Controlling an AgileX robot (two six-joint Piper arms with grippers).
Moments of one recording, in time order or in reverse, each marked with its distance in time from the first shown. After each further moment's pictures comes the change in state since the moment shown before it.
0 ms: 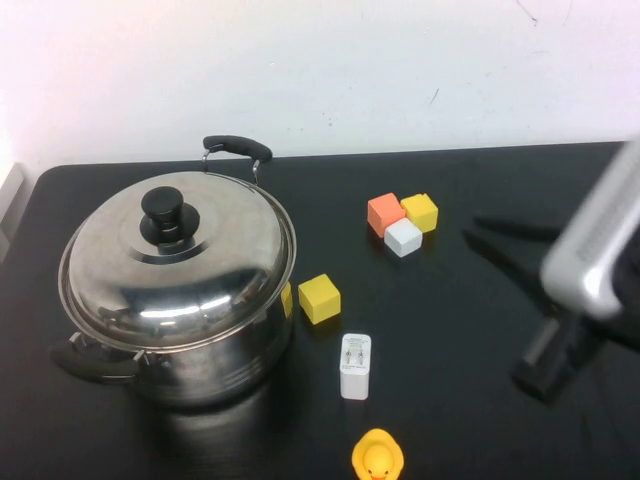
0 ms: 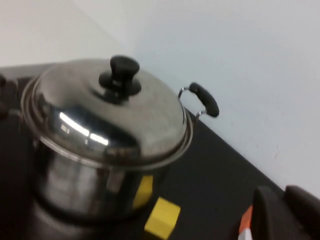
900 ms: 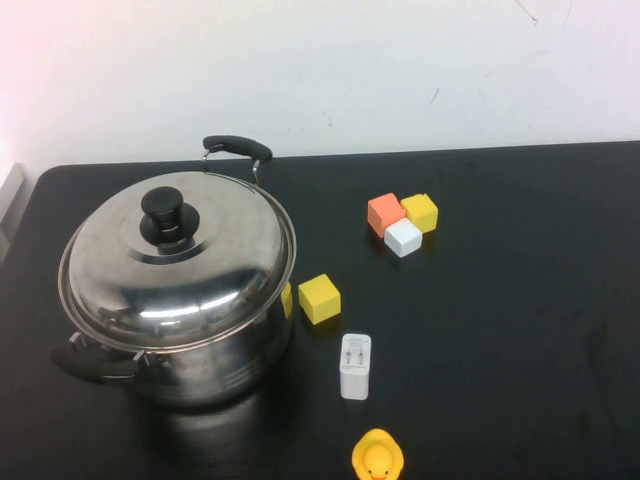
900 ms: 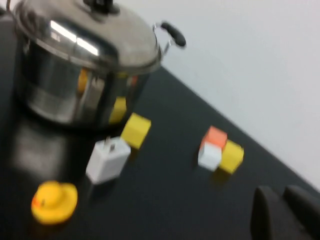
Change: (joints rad) right arm -0.008 -0.578 0.366 0.600 0.233 -0.678; left arm 0.000 0.000 0.000 0.000 0.000 0.000
